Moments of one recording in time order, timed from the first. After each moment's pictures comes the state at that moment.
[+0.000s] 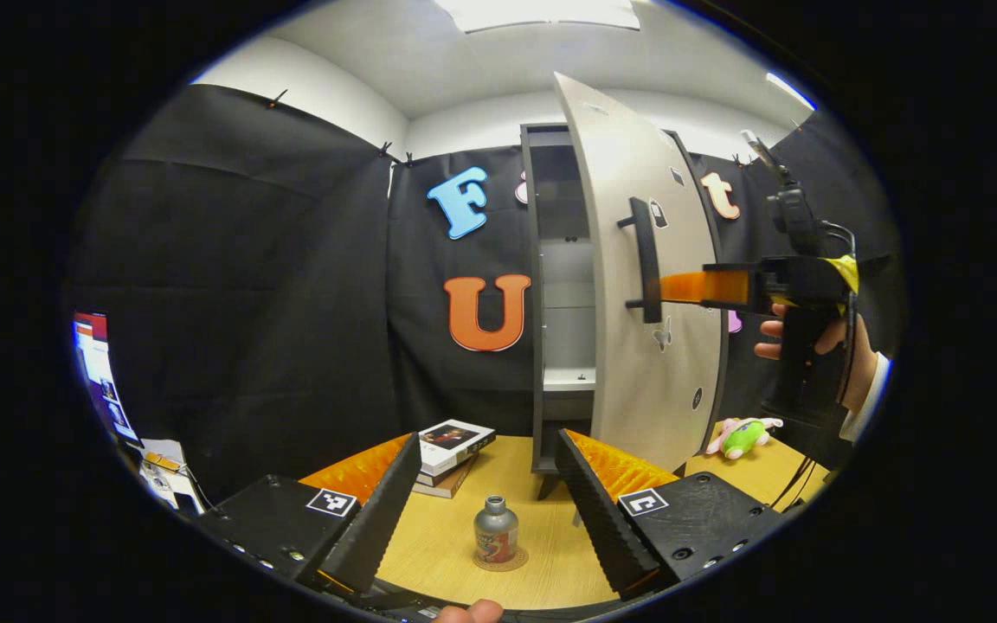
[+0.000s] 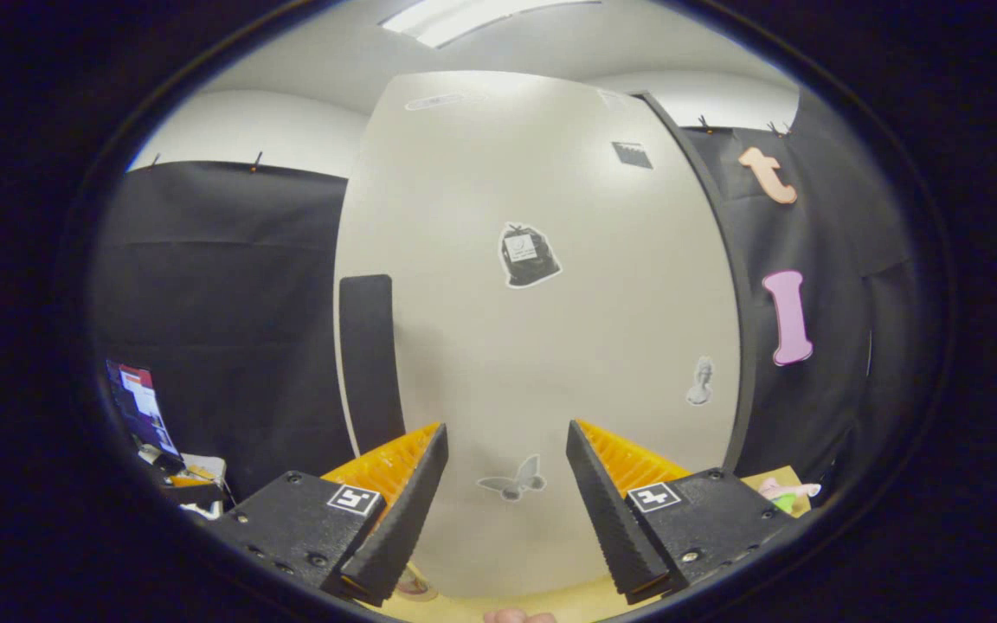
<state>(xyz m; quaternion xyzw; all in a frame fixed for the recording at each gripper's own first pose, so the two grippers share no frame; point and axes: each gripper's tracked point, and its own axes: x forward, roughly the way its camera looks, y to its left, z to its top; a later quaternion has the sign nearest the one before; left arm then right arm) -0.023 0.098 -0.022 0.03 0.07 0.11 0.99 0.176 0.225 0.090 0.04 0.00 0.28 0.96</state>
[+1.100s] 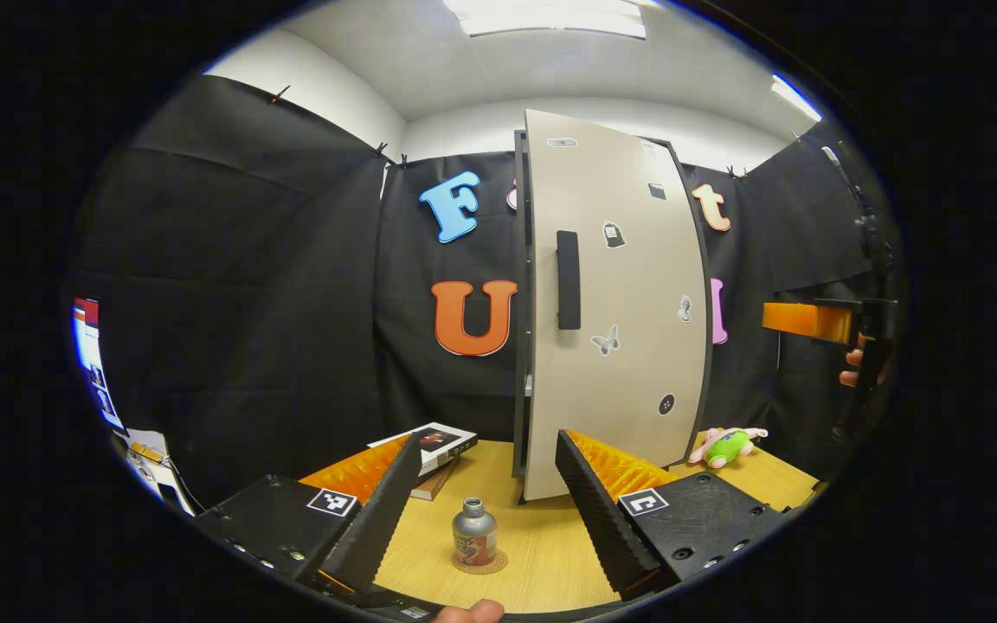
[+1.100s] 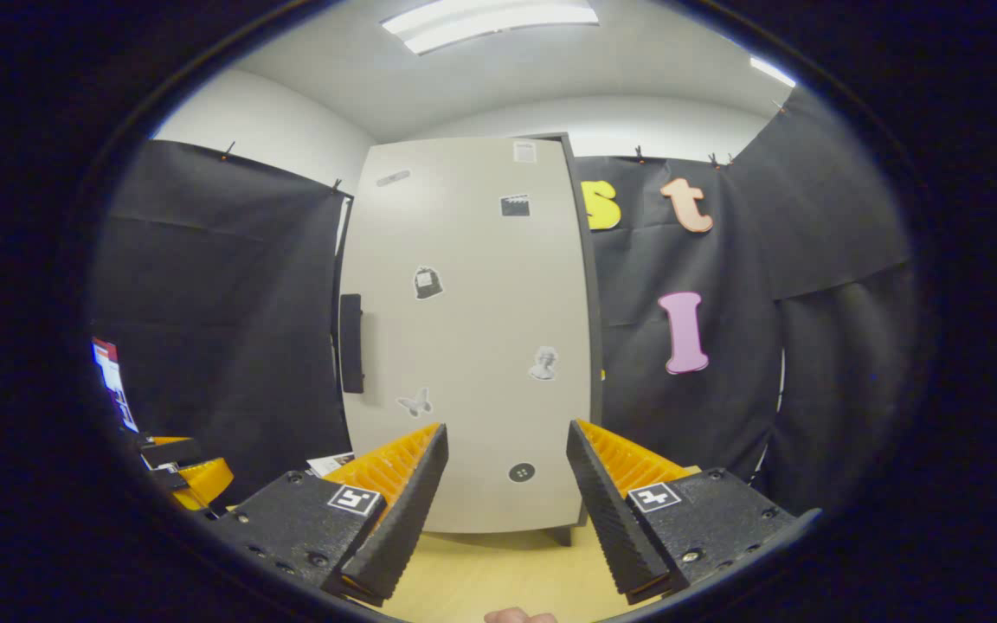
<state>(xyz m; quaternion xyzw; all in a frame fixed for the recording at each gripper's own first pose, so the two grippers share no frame) -0.014 0.063 -0.024 0.01 0.05 0.07 1.00 0.065 0.055 0.069 0.02 -0.03 0.13 0.99</state>
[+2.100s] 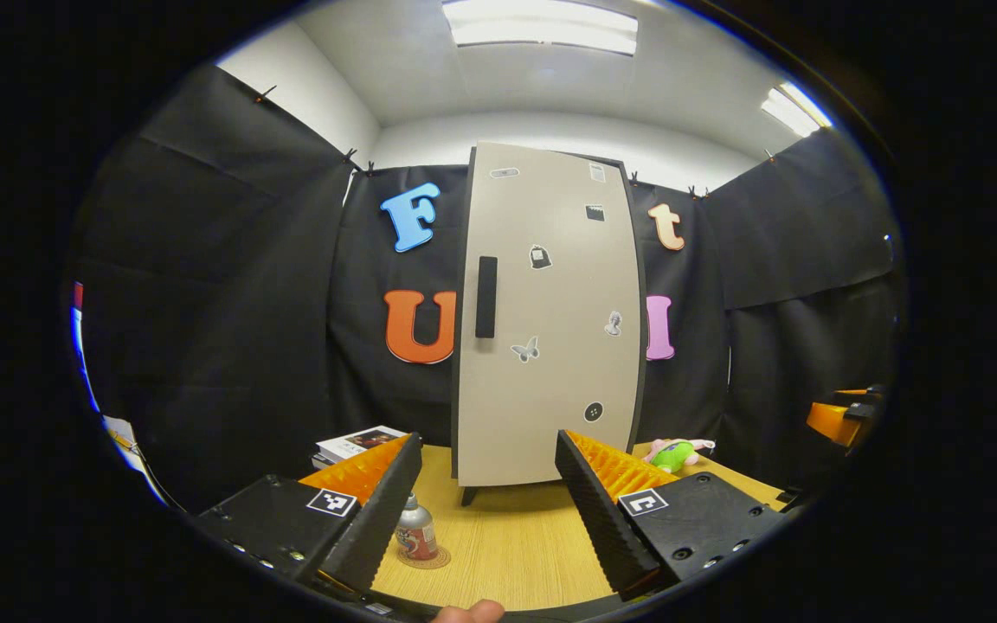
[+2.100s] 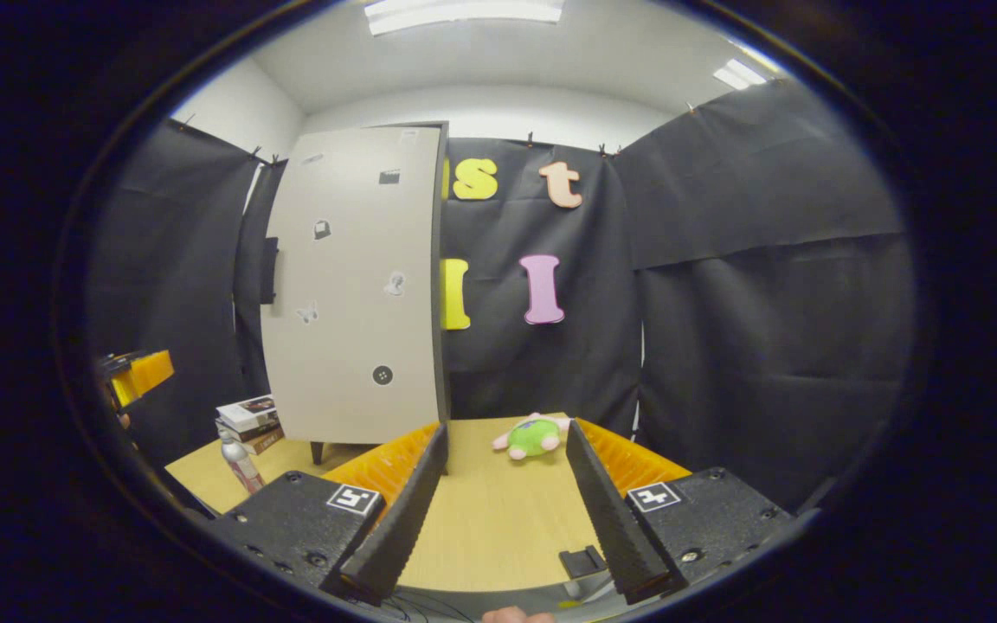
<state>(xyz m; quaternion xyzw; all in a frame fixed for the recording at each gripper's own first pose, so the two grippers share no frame) -0.041 0.007 -0.015 0.00 0.03 0.01 1.00 -0.035 -0.082 -0.032 0.01 0.02 -0.04 1.00</state>
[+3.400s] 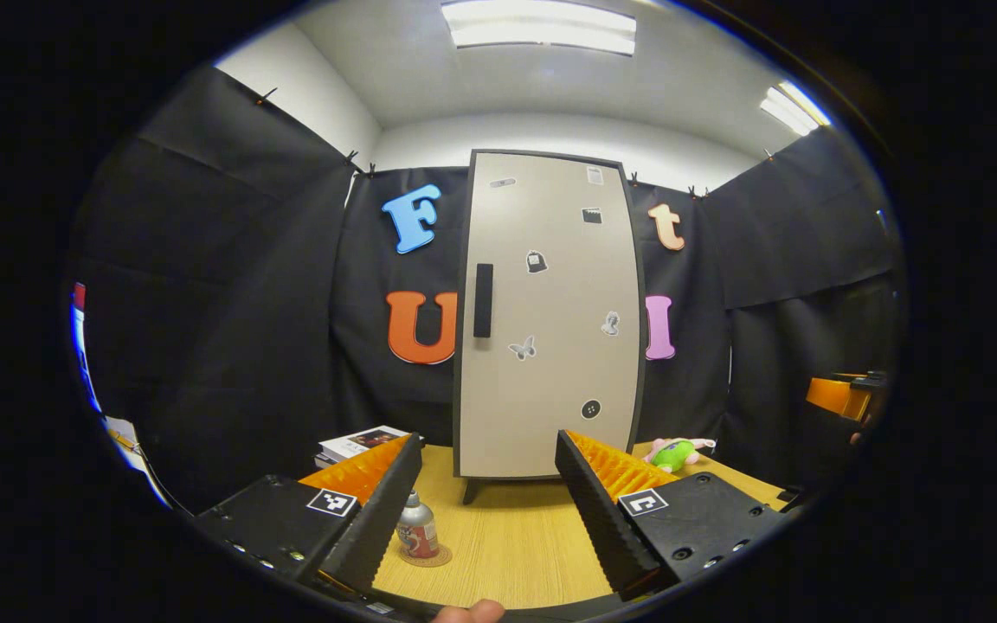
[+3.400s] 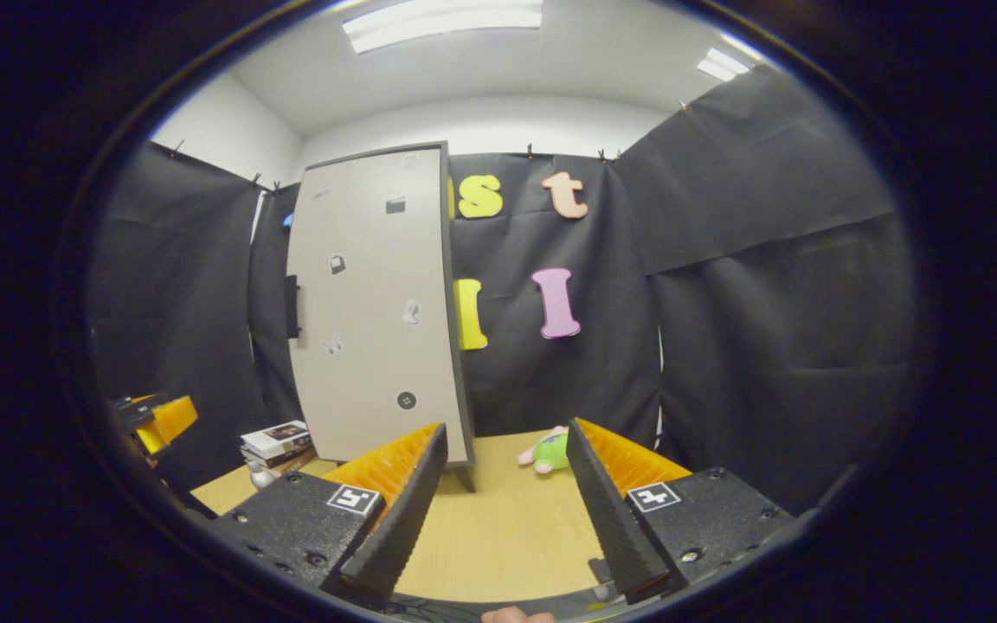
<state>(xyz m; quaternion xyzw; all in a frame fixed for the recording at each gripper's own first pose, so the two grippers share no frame) -0.049 0.003 -0.010 -0.01 0.03 0.01 1.00 -0.034 -0.070 -0.003 0.05 -0.01 -0.02 1.00</state>
